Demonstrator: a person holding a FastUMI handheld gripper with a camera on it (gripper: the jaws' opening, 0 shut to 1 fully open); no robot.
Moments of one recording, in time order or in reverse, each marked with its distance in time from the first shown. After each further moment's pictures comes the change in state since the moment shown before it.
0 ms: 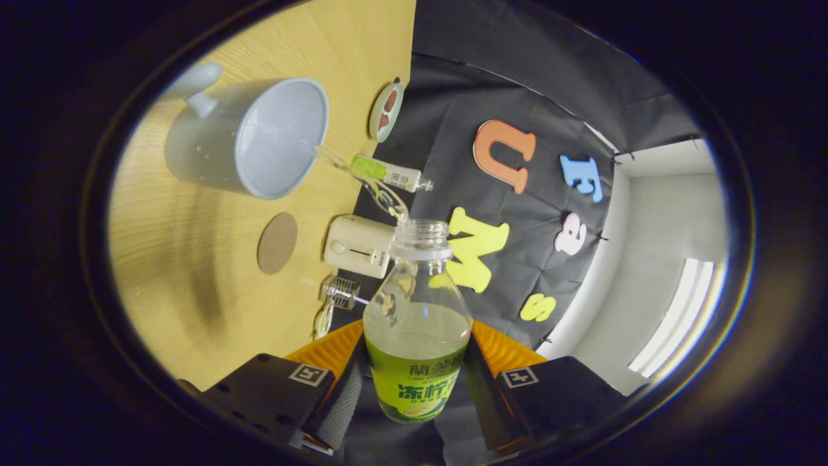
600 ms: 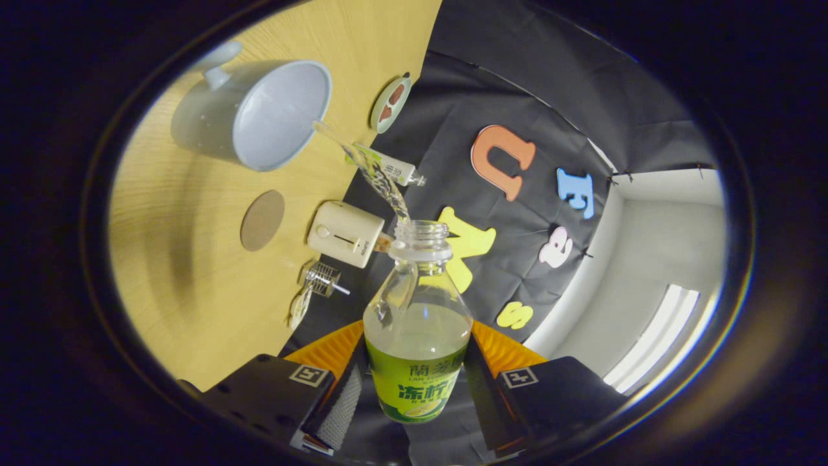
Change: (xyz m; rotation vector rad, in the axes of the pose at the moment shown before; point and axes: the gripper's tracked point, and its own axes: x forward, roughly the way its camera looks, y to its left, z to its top) arm -0.002 -0.026 -0.006 -0.132 0.011 -0.096
